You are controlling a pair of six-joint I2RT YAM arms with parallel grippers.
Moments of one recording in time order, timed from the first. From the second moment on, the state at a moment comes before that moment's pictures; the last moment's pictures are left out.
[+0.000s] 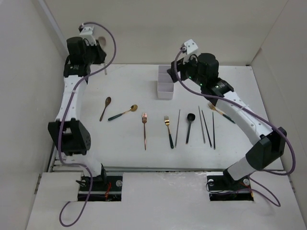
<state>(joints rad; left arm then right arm) 0.08 1.76 1.75 -0.36 0.30 -0.08 0.48 1.54 1.50 -0.15 -0.08 -0.07</state>
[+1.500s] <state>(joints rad) -0.27 1.53 1.54 -0.06 0.45 -0.32 0.66 1.92 1.81 0.14 -0.28 0.13</state>
